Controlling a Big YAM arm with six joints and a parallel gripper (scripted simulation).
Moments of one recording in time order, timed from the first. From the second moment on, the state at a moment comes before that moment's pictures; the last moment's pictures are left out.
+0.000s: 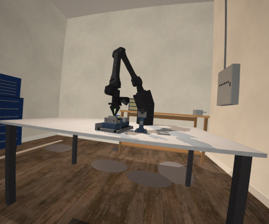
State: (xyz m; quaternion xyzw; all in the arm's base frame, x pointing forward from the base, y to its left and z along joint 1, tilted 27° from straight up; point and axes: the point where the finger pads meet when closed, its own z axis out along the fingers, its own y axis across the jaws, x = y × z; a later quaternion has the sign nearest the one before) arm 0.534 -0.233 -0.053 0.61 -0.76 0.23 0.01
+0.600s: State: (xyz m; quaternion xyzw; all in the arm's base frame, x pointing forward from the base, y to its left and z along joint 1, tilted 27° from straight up) arm 0.533 -0.233 -0.053 0.61 -0.76 0.23 0.01
